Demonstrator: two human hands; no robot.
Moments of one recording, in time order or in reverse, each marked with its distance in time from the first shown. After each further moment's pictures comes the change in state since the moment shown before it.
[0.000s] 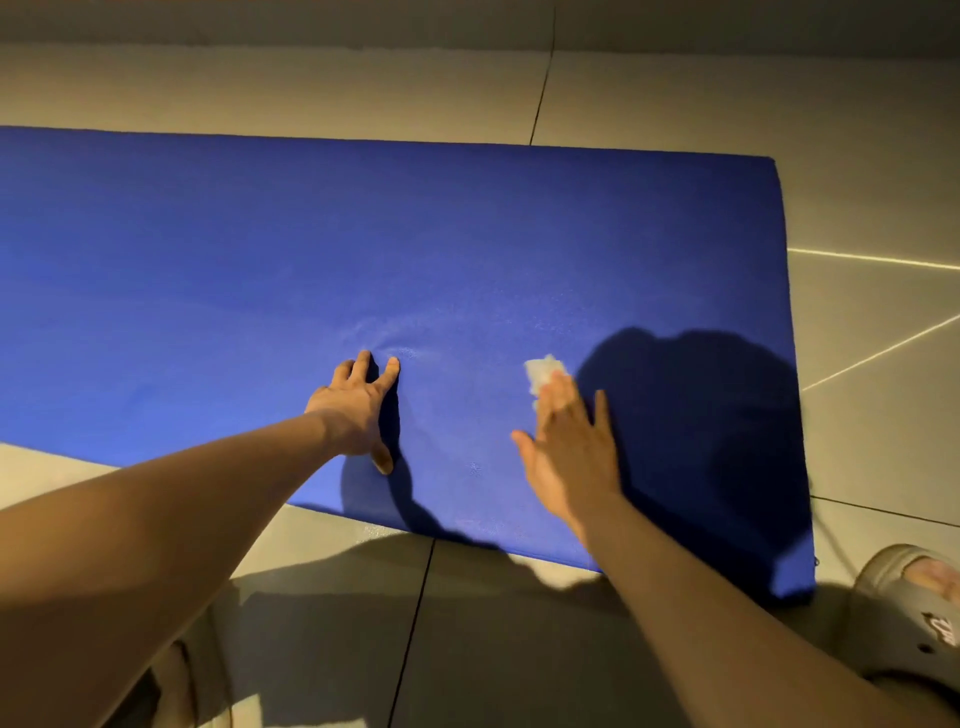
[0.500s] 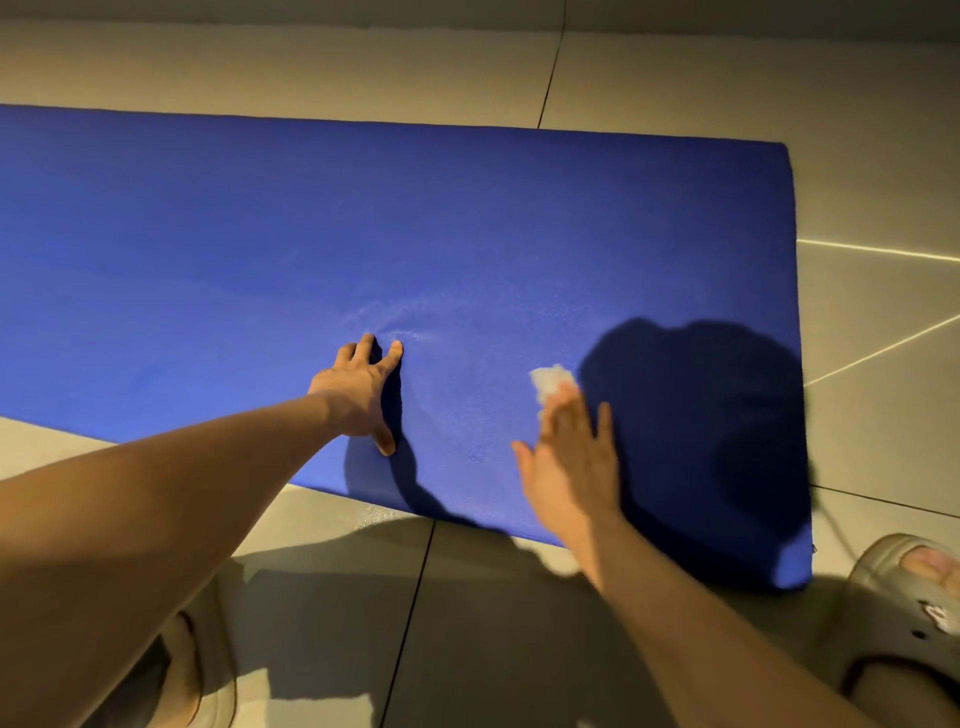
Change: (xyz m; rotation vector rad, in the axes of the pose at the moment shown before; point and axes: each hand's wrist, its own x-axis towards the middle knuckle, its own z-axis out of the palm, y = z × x) left_hand 0.002 -0.002 0.002 -0.026 0.006 -0.006; right_hand -0.028 -0.007 0.002 -0.099 -0.062 0.024
